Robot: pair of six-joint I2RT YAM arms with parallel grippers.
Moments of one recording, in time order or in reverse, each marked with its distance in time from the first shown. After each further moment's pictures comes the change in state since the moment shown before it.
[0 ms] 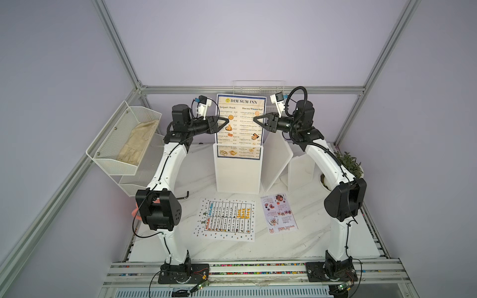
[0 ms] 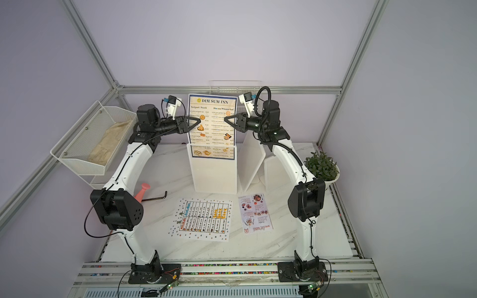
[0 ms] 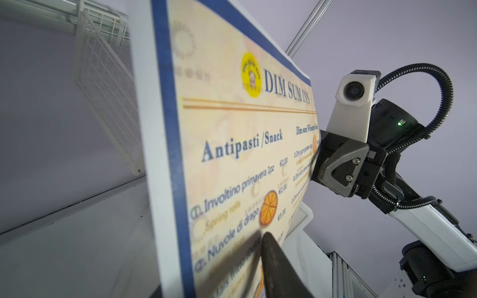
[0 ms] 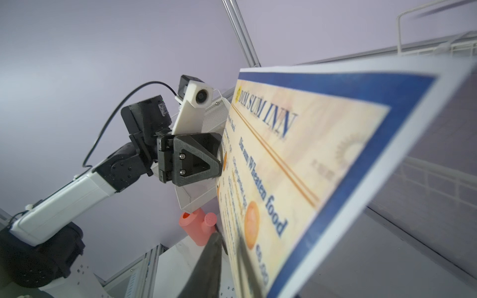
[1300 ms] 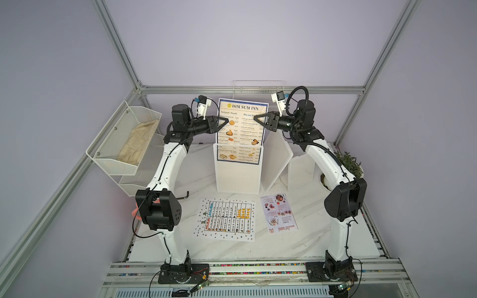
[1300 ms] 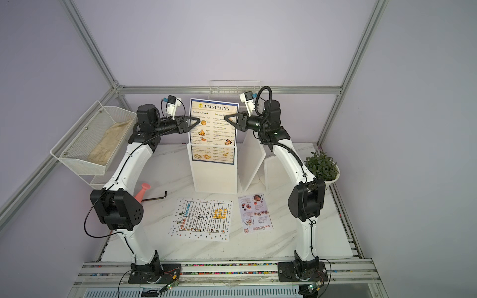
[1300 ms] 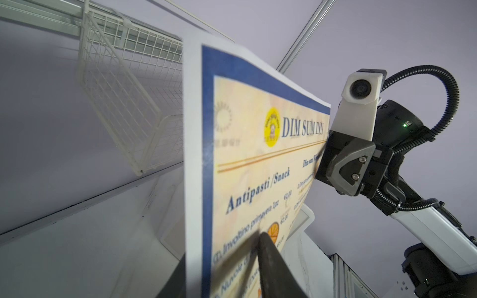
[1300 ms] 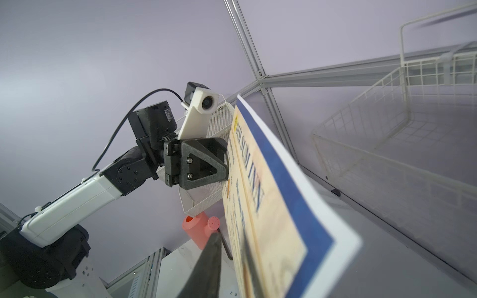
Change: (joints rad) left arm 0.000 0.000 0.000 0.000 -0.011 0.001; right arm -0.002 -0.001 0.010 0.043 -0.011 0.035
